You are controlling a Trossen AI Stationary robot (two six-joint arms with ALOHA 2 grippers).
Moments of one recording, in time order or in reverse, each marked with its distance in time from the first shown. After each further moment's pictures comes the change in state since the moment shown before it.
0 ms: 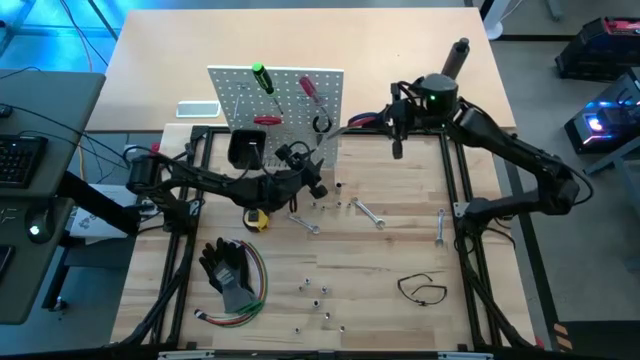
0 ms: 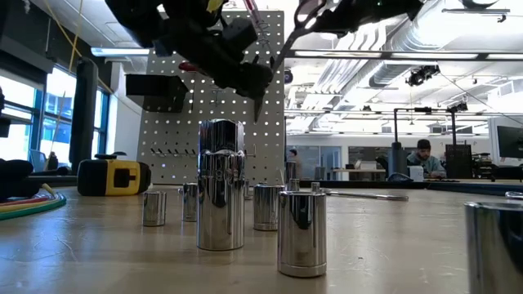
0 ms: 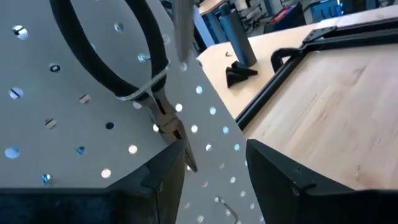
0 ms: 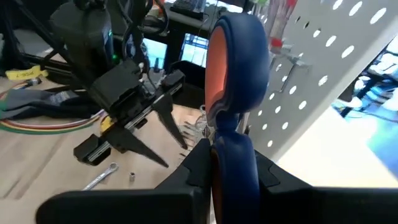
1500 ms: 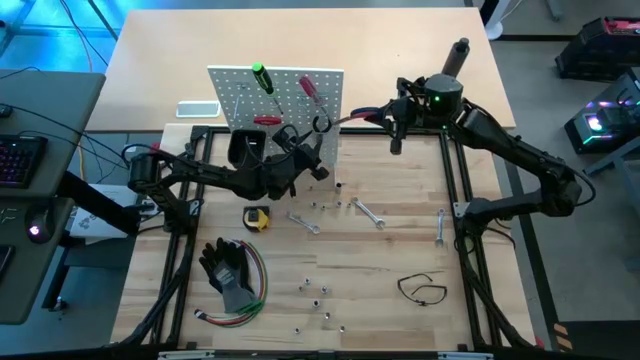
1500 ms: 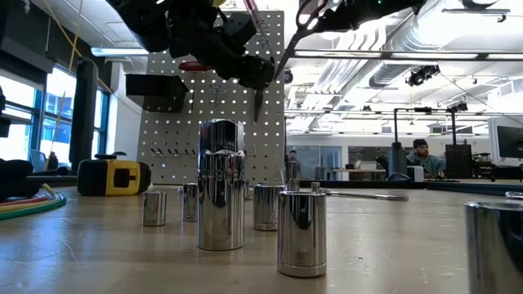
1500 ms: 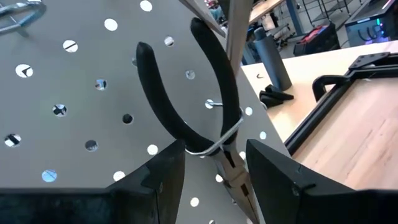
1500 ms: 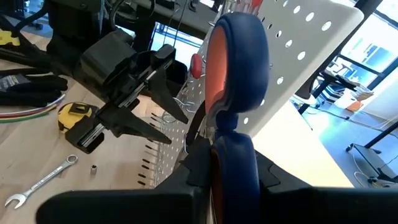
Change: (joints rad) left arm 0.087 0.000 0.022 0.184 0.007 0.174; right arm 0.012 -0.023 0.001 0.012 0.148 -0.063
